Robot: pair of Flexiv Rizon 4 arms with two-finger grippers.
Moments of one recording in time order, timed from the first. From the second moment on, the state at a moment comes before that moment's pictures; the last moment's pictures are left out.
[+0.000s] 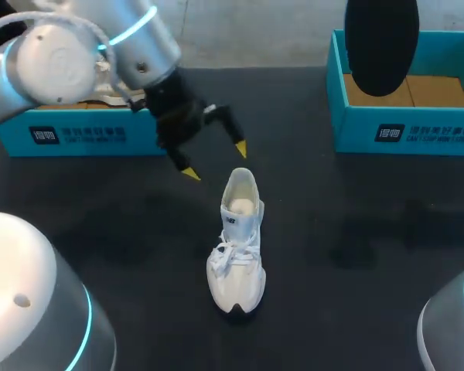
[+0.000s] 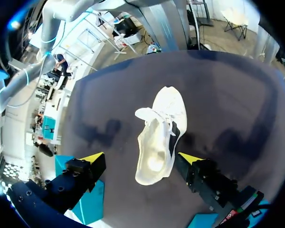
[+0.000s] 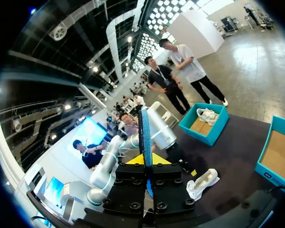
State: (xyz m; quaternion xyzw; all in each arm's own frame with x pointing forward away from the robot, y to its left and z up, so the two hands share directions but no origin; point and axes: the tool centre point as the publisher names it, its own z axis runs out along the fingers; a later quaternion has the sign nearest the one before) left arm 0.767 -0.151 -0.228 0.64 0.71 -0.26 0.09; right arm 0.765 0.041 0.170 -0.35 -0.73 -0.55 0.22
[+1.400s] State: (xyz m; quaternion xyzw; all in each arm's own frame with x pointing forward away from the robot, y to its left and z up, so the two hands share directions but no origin) left arm 0.768 -0.113 -0.182 0.63 0.56 -0.36 0.40; right arm 0.765 0.041 0.170 -0.35 -0.73 -0.55 0.22
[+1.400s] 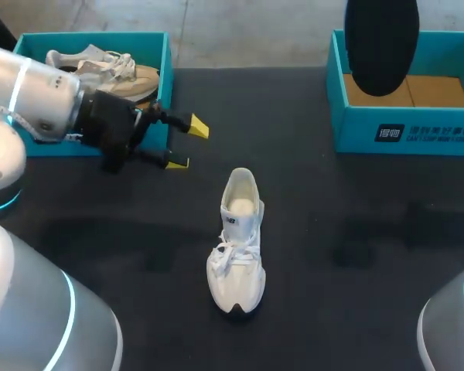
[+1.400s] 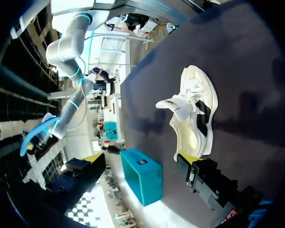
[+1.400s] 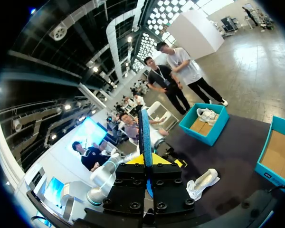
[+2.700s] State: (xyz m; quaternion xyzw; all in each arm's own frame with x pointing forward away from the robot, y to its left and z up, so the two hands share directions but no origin) left arm 0.794 -0.102 -0.146 0.56 0.48 -0.43 0.52; right arm 0.765 0.041 0.170 -0.35 -0.73 -0.55 0.22
